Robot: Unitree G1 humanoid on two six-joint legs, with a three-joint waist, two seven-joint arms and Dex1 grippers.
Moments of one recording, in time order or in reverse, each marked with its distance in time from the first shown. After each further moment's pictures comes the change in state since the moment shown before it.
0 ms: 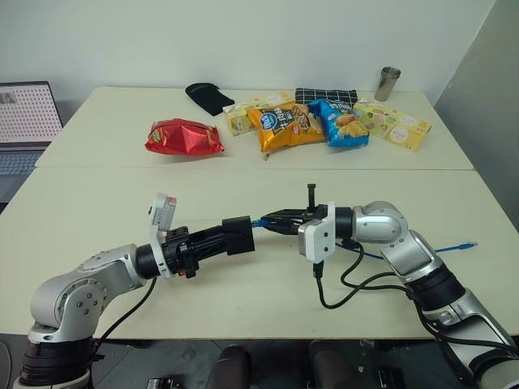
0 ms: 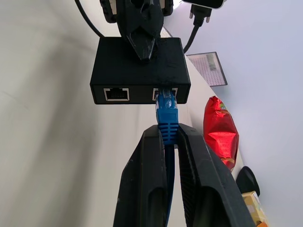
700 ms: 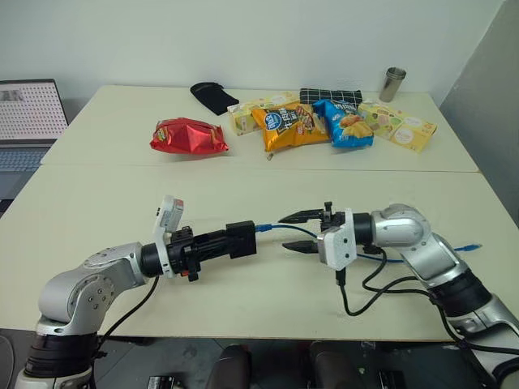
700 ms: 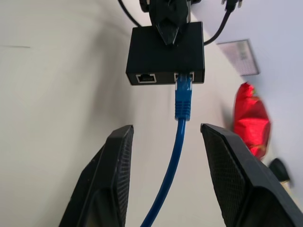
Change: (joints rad) left arm -0.044 0.027 -0.118 0.074 0.176 -0.131 -0.145; right arm 0.092 -0.191 -0.041 -0.174 0.261 0.259 0.178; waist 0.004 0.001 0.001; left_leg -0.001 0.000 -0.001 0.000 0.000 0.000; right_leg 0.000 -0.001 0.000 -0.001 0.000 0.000
